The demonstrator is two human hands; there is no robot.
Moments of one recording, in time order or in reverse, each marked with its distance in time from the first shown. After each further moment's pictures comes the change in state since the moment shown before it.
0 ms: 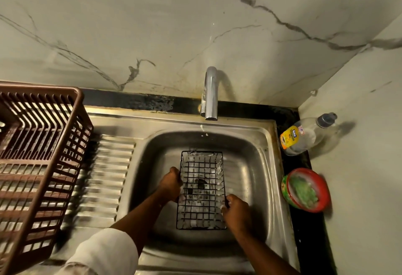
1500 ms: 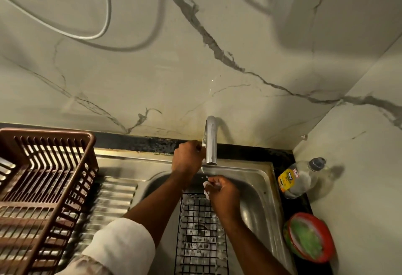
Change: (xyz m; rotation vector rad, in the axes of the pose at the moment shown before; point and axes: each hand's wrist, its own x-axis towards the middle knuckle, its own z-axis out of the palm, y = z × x) left_hand -0.018 0.194 -0.081 0.122 0.500 0.493; right_hand 0.040 -0.150 -0.078 0.595 0.184 -0.249
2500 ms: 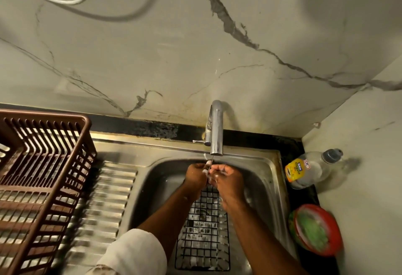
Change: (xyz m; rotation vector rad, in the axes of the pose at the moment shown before) left_hand -0.039 -0.052 0.084 -0.966 -0.318 -0.573; right_hand 0.025 0.006 0.009 0.259 -0.005 0.308
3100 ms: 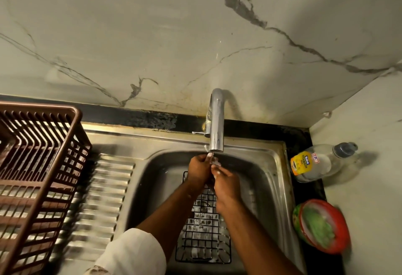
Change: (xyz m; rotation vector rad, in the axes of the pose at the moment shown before) left_hand 0.022 -0.016 0.006 0.044 0.068 0.053; right_hand -0.001 0.022 0.014 0.242 0.042 0.217
